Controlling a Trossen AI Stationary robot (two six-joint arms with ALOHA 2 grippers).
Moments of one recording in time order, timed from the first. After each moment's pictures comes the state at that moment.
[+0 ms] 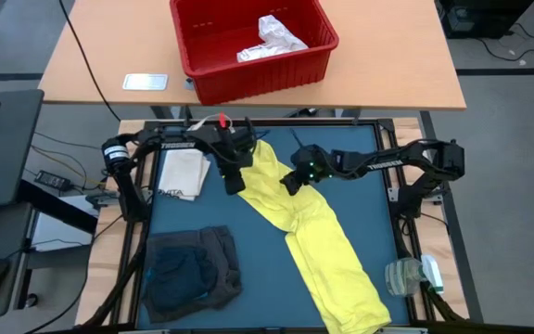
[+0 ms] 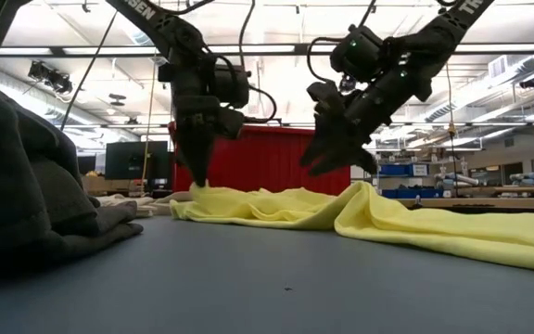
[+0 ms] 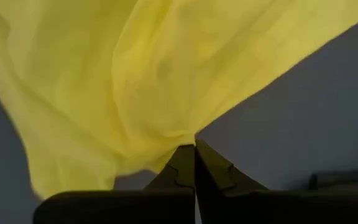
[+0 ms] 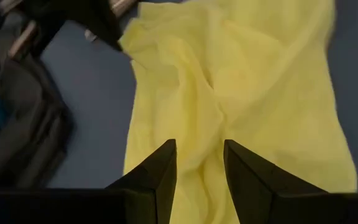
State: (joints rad) left arm 0.42 1.78 1.25 -0.86 0.30 0.07; right arm -0.27 1.61 0.80 0.09 -0.11 0.63
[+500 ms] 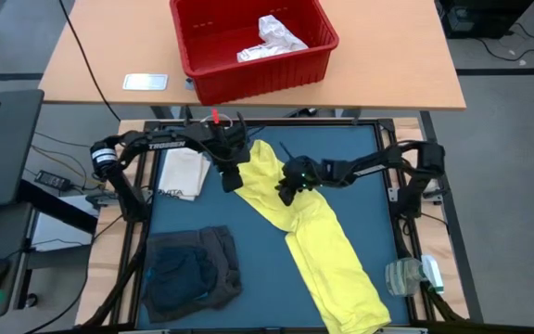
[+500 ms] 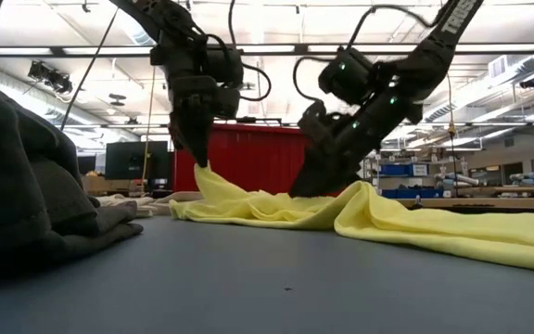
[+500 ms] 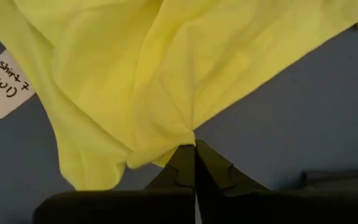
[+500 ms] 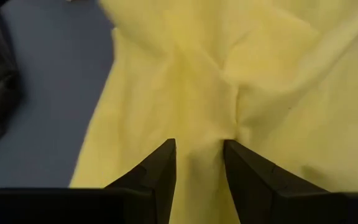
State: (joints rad) left arm 0.42 1.69 1.25 -0.87 0.26 0.07; right arm -0.22 1.77 0.80 0.24 -0.02 0.46
